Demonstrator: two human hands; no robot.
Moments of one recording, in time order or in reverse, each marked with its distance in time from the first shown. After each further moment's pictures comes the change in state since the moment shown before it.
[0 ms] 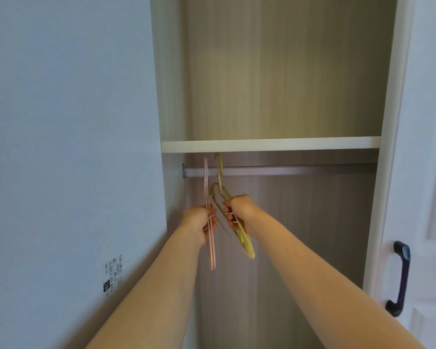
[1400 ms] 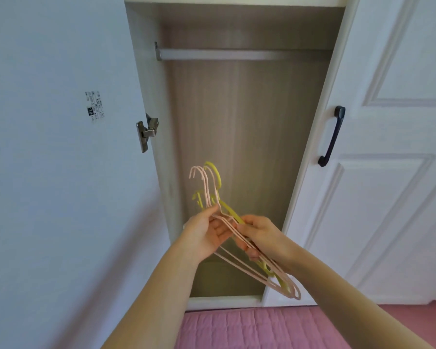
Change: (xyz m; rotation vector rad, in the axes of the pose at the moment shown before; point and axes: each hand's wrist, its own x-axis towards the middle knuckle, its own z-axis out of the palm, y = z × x) left_hand -0.198 -0.206 -0.054 -0.258 -0.222 -0.514; right_hand -0.258 0.205 -0.084 -0.146 -0.352 0.112
